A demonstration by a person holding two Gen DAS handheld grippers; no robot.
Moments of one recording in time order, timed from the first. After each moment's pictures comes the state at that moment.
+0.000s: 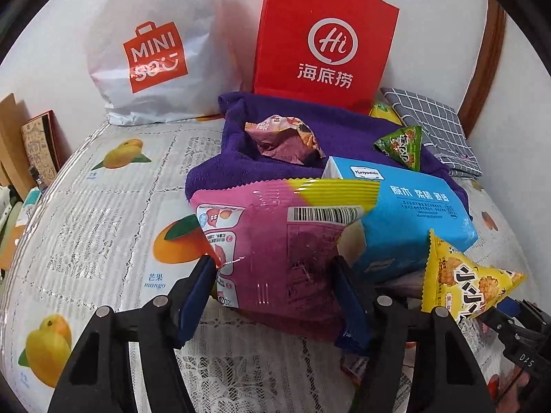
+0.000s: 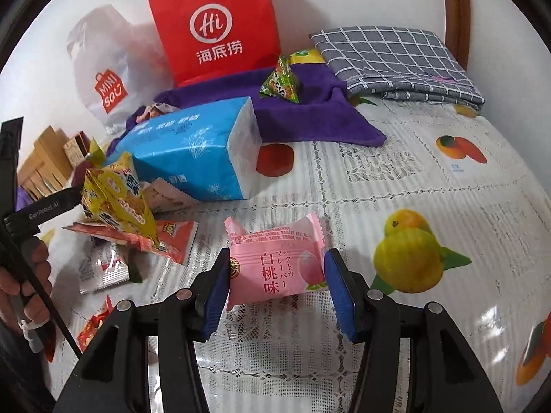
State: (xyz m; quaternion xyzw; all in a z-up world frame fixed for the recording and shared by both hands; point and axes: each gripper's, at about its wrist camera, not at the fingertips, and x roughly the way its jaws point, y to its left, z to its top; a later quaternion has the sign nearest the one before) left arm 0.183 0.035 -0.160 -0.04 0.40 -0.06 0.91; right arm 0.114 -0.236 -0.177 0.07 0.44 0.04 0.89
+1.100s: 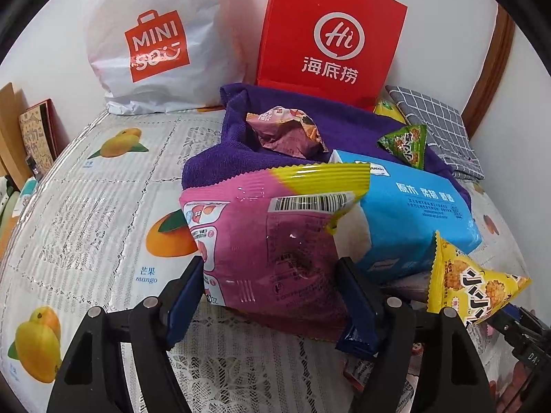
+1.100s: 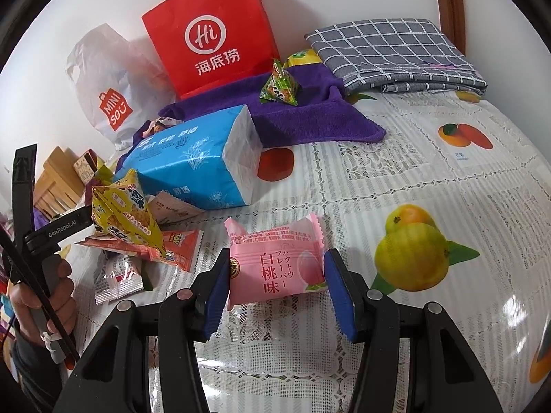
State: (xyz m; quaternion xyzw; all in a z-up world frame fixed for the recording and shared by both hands) left arm 0.188 0.038 -0.165 -0.06 0.42 -0.06 0.90; right arm 0.112 -0.247 -0.175 0.12 0.44 0.06 0.89
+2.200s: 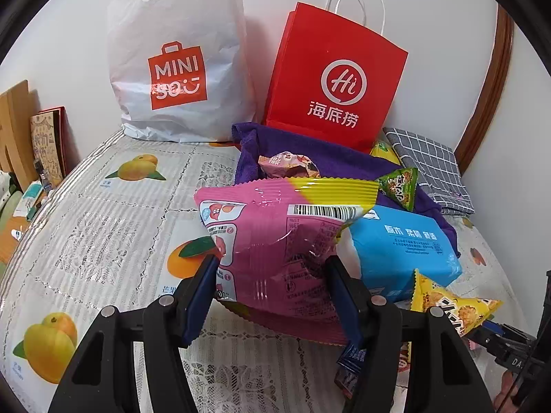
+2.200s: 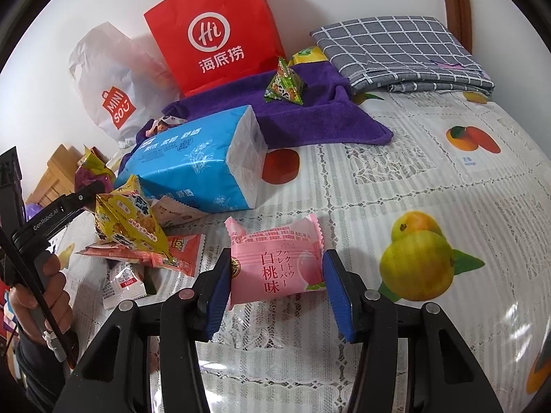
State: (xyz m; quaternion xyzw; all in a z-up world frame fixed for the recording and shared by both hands) left arm 0.175 0.053 -0.141 -0.09 0.36 -0.06 0.93; right arm 0.125 -0.248 -0.170 0.13 0.45 0.08 0.88
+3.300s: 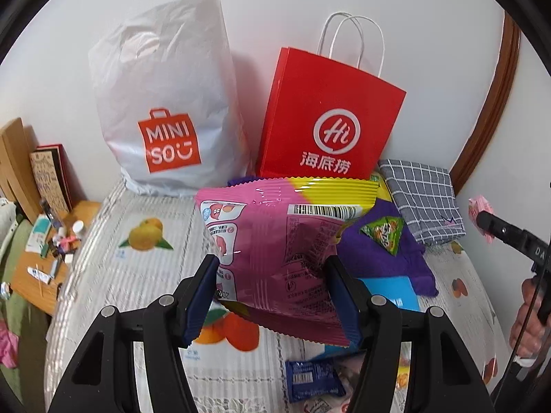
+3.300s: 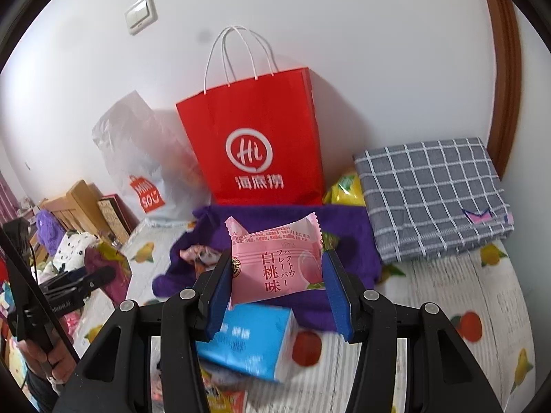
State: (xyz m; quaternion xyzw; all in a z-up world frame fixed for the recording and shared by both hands) left arm 0.214 0.058 -0.046 -0.08 0.37 -0.05 0.92; right arm 0.245 -0.241 -0.016 0.08 0.36 0.12 0.92
